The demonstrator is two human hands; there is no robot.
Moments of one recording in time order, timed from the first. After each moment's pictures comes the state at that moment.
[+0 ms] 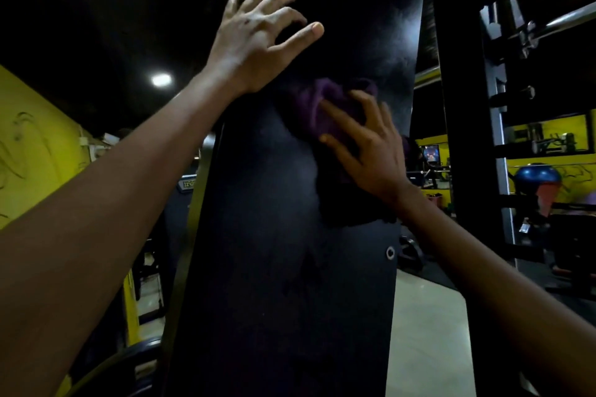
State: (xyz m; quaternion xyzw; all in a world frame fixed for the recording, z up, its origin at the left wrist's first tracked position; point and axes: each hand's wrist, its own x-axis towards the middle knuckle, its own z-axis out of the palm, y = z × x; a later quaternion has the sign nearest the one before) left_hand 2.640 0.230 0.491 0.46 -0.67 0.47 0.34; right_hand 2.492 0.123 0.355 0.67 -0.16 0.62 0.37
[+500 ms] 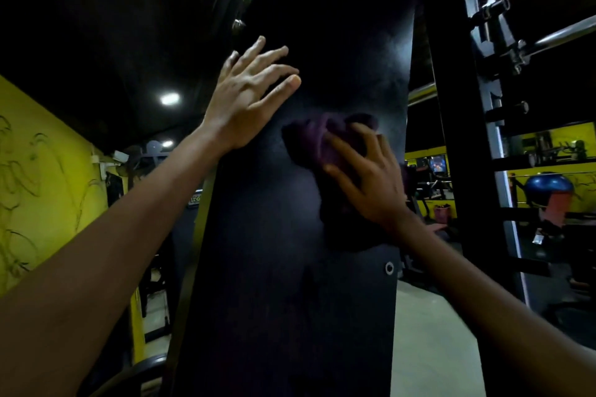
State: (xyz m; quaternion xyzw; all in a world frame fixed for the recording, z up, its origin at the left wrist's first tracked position) left_hand 2.654 0.239 0.459 0.43 -0.71 0.41 0.38; right_hand 2.485 0.115 0.342 0.66 -0.18 0.64 0.33
